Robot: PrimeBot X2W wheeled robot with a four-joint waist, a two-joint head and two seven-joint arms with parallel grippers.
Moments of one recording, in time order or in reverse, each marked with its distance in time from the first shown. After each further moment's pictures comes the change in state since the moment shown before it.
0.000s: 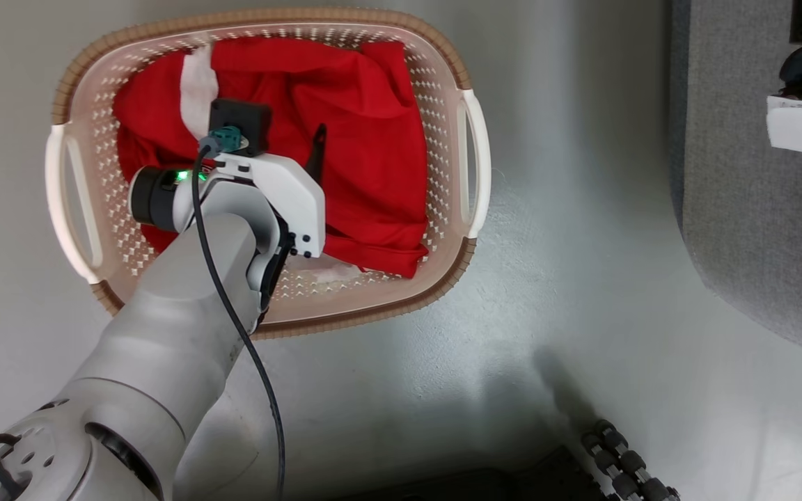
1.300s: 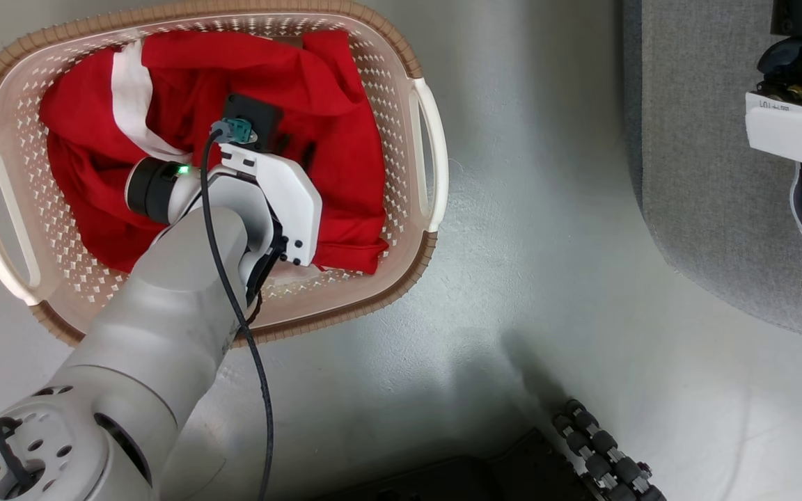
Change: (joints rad) left arm -0.048 0.005 -0.178 0.056 -0.086 -0.098 0.110; right arm -0.017 0.060 0.019 -0.110 0.001 0.000 -0.001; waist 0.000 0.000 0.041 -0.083
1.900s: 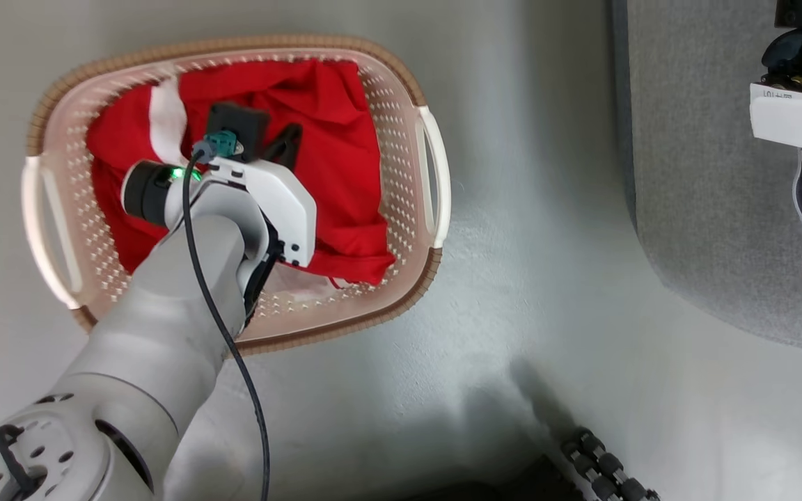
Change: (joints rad) left arm 0.008 0.000 0.010 0.022 -0.006 0.001 -0.150; right arm -0.008 0.004 -0.018 0.056 0.004 0.000 0.000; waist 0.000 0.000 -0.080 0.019
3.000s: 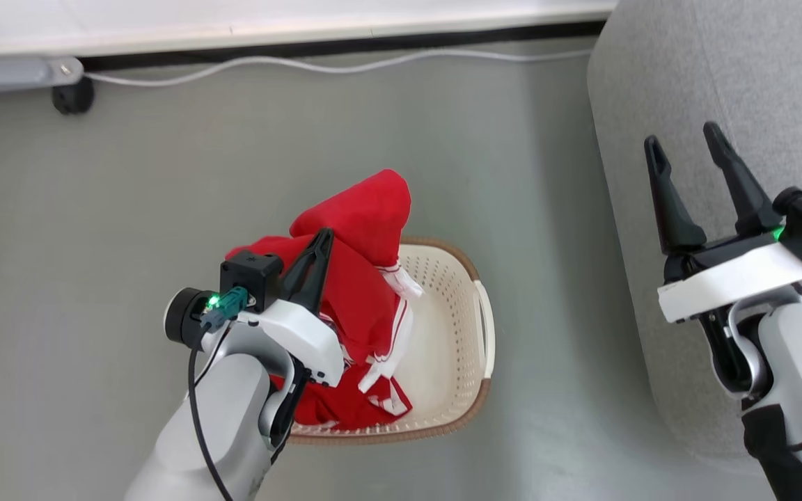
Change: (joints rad) left arm 0.555 0.013 0.733 -0.553 0.658 0.012 -0.007; right arm 0.317 -0.003 0.080 0.319 0.025 0.000 0.000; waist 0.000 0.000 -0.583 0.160
